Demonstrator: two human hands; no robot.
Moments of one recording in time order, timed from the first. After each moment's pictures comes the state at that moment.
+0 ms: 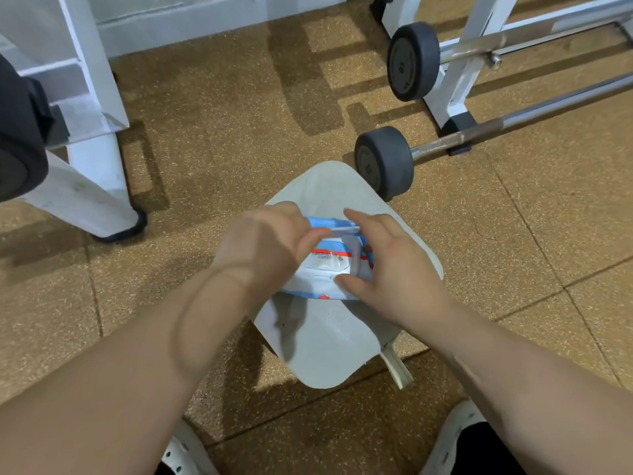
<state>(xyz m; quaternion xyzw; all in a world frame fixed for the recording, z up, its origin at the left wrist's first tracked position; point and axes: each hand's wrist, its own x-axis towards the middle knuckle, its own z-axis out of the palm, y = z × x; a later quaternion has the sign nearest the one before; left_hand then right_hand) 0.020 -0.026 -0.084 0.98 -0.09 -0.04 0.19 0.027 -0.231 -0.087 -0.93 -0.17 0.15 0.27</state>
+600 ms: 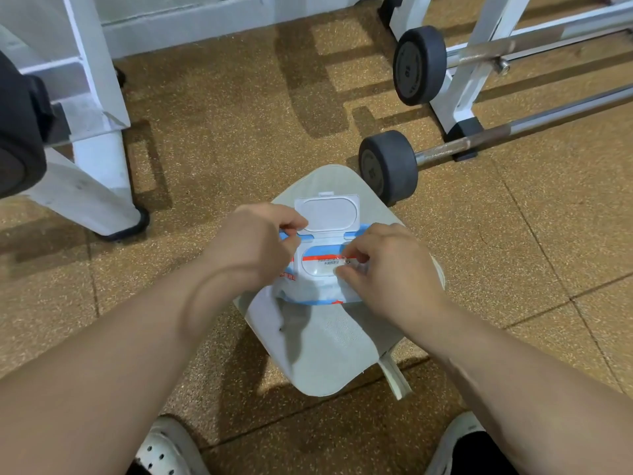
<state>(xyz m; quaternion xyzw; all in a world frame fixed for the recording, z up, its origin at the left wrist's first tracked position) 0.027 -0.016 -0.081 0.93 0.09 -0.13 0.32 0.033 -0.223 -0.090 -0.95 -0.19 0.10 0.22</state>
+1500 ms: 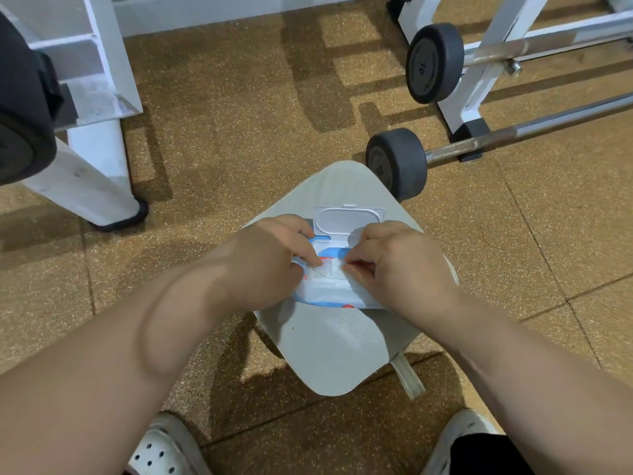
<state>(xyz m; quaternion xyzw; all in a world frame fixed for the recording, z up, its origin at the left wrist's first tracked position) 0.009 0.005 -0.071 0.90 -0.05 -0.26 0.34 0.044 -0.214 -0.087 -0.92 -0.34 0.04 0.17</state>
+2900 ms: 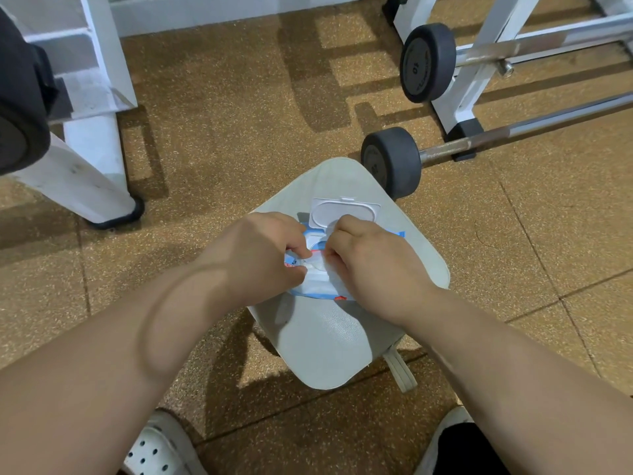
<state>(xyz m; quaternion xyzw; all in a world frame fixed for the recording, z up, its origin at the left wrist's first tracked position) 0.003 -0.002 -0.074 0.94 -0.03 -0.19 0.27 0.036 -0.203 -0.095 -0.92 -0.37 0.10 0.11</state>
